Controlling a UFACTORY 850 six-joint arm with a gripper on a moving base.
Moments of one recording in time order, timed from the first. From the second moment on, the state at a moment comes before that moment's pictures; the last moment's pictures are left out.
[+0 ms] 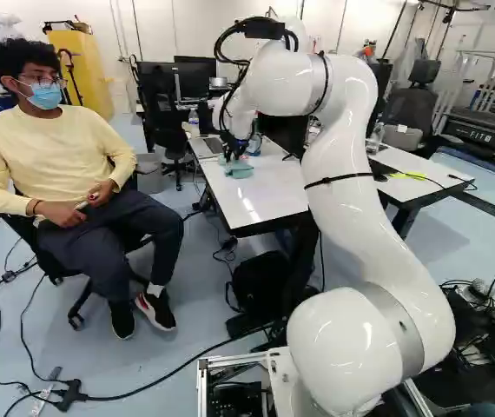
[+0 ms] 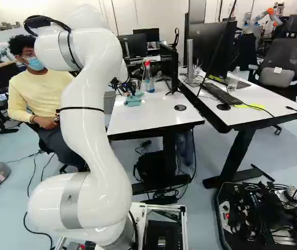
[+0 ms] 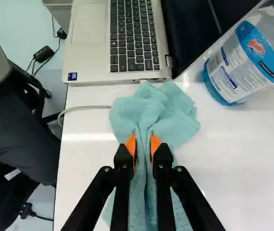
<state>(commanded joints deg) 9.5 -41.9 -92.3 -2.7 -14.9 0.0</state>
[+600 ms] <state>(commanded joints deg) 12.6 -36.5 -84.6 -2.7 -14.9 0.0</state>
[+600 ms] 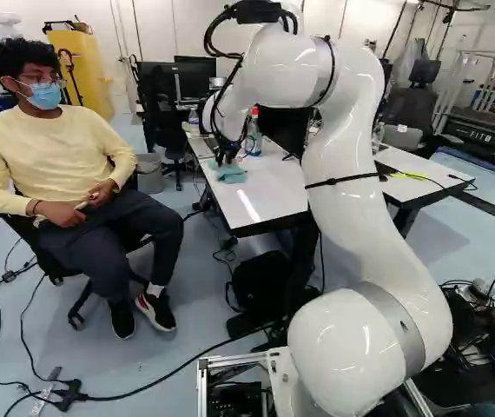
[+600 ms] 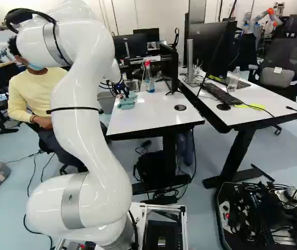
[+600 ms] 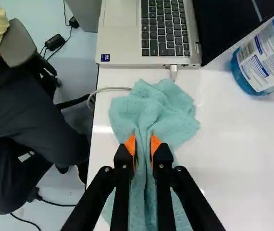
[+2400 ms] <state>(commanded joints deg) 2.6 -35.7 -83.5 -2.7 -14.9 0.0</state>
